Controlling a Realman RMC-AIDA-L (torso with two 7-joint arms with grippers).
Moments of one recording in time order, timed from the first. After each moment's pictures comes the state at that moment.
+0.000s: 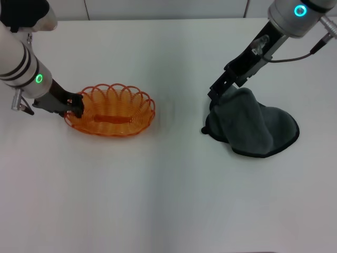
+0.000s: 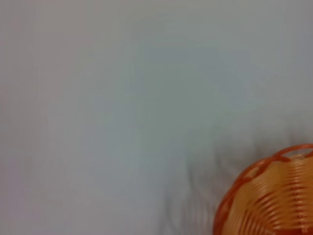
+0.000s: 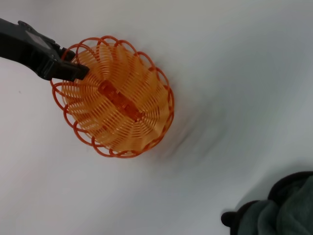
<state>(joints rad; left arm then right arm) -0.93 -2.02 1.12 0.53 2.85 1.03 -2.96 1.20 2.03 -0.80 -0.61 -2.85 -1.57 2.52</state>
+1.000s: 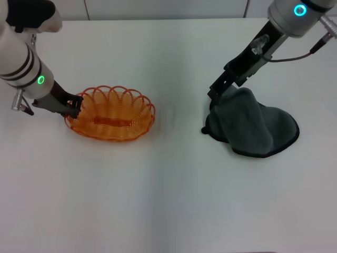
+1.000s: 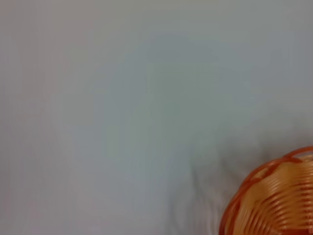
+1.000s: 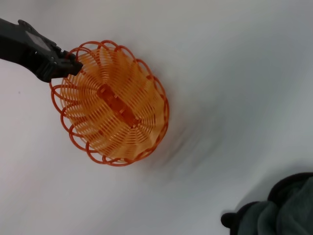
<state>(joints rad) -0.93 -2.03 1.16 0.54 2.87 1.03 -2.96 1.20 2.03 -0.80 -0.61 -2.85 -1.57 2.52</state>
